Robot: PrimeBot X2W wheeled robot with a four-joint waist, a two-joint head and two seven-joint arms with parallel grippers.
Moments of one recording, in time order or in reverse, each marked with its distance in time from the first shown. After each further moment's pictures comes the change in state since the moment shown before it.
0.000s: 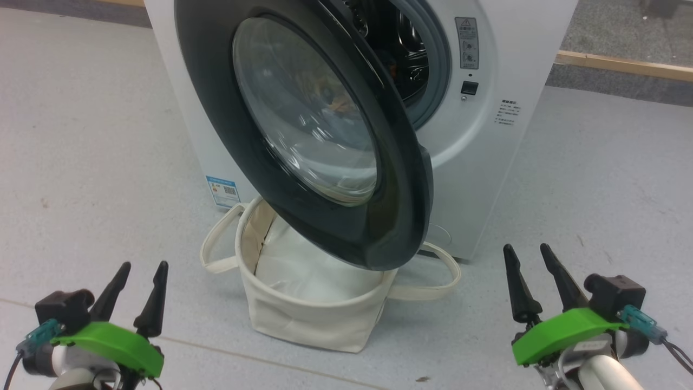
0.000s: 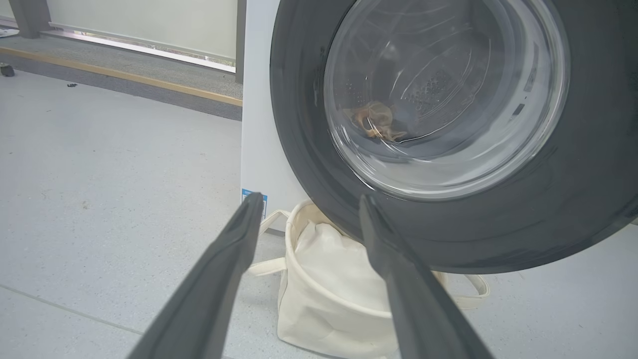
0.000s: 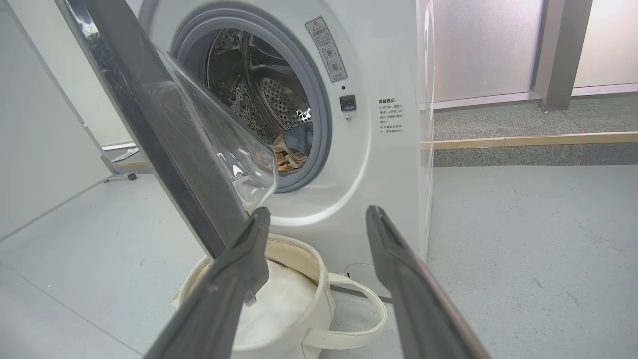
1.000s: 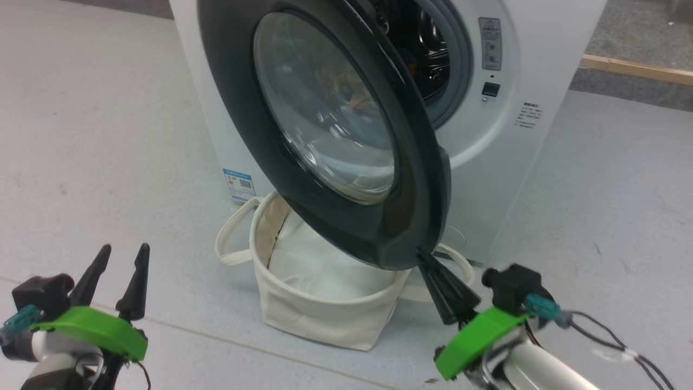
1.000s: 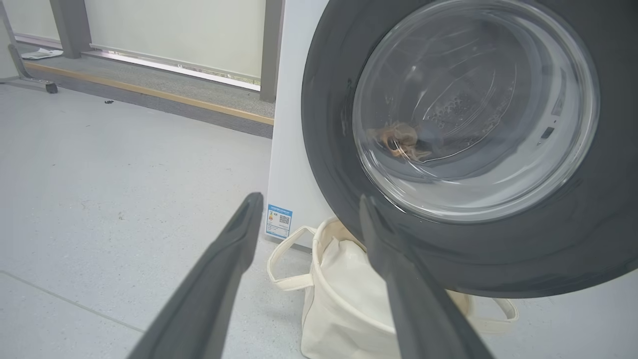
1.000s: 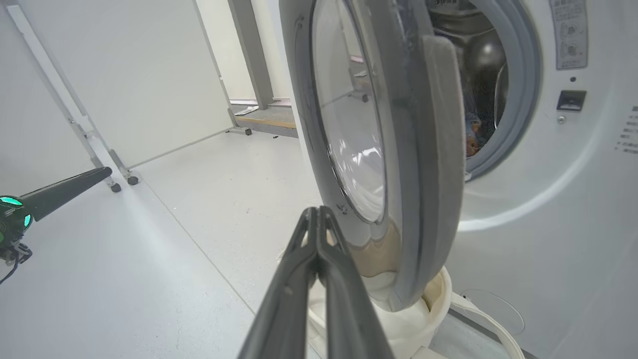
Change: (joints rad) left arm -0.035 0.028 0.029 -0.005 0.003 0.000 0.000; right arm -0.156 -0.022 0.397 -0.022 0.057 0.000 0.000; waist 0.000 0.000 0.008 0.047
